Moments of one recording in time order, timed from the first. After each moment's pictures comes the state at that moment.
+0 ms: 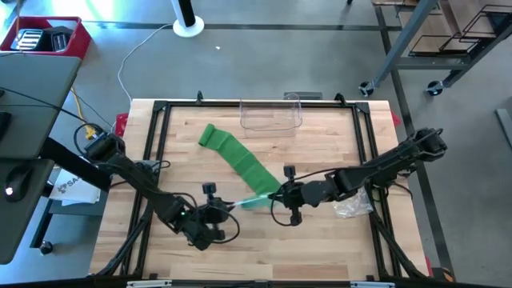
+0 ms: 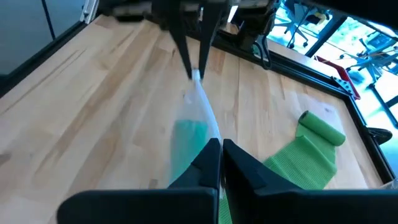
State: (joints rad) left arm -0.68 1.59 1.07 -0.51 -0.86 -0.47; right arm 0.39 1.48 0.98 -0.01 0.37 -0.19
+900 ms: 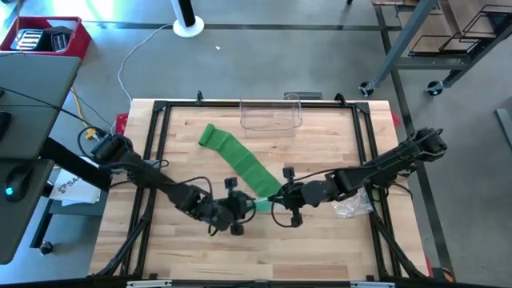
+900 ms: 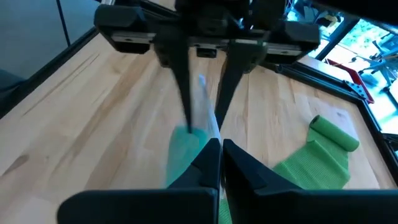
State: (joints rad) left arm -0.51 1.66 1.07 -0.11 -0.68 -0.21; right arm 0.39 1.48 0.98 0.00 0.32 -0.18
